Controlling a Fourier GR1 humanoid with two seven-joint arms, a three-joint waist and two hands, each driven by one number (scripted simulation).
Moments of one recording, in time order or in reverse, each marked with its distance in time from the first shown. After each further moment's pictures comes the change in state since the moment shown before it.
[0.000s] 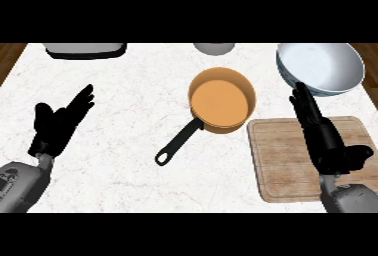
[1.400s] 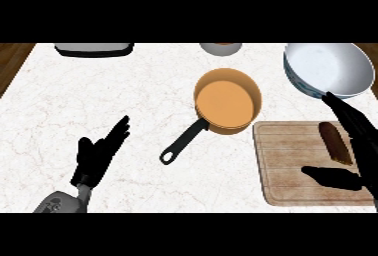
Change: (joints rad) left arm 0.160 -0.203 -0.080 -0.061 -0.057 0.007 -0.026; right arm 0.116 -0.350 0.050 -0.270 0.702 -0.065 0.365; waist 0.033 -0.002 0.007
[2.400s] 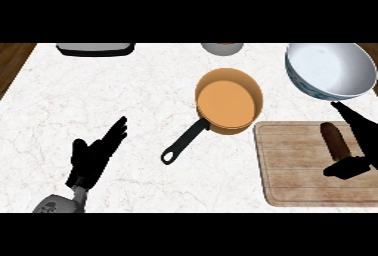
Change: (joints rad) left arm 0.041 -0.038 0.084 -0.035 -0.067 -0.077 0.029; right arm -0.098 0.047 -0.112 0.376 -0.011 0.362 0.054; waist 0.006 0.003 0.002
